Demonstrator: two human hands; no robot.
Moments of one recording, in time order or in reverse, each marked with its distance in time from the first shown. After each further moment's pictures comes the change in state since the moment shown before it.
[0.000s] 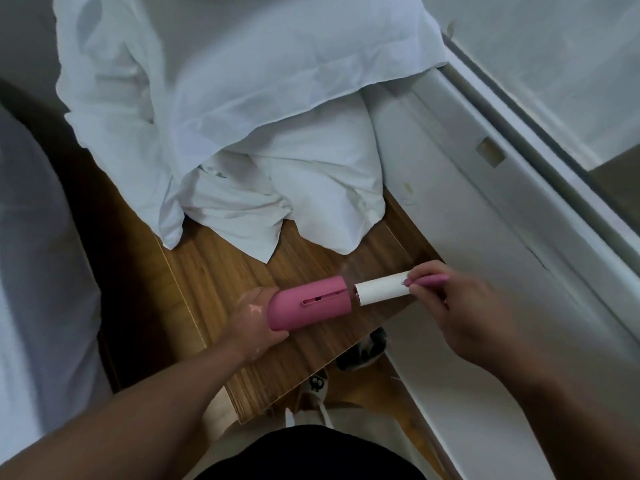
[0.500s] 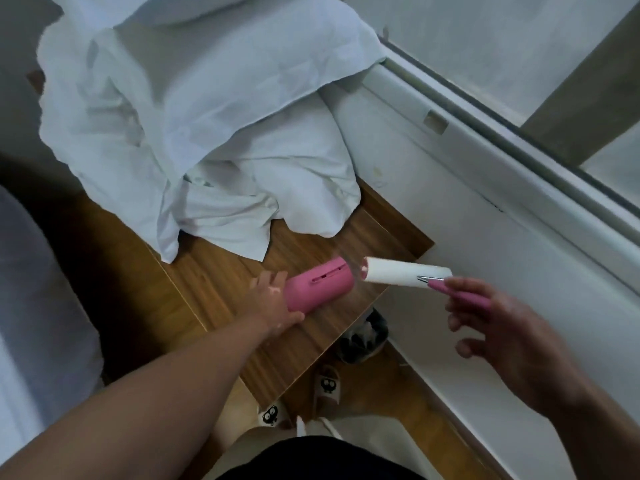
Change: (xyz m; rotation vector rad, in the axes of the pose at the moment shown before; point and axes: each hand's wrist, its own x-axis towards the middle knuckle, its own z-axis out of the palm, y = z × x) left_hand 0.001 0.041 -0.020 0.310 -0.130 -0.002; right_hand -0.143 -0.020 -0.007 1.152 0.040 0.212
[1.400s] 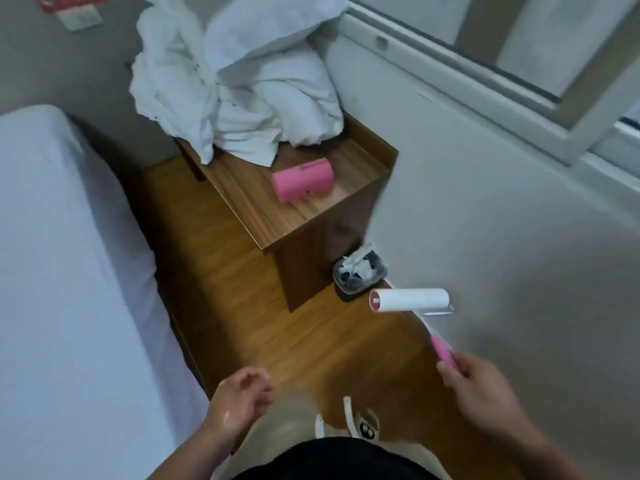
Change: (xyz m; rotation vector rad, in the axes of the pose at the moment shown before) left_hand -0.470 0.027 0.199 -1.262 -0.091 -0.568; right_hand -0.300 0.273 -0.091 -0.790 0.215 0.229
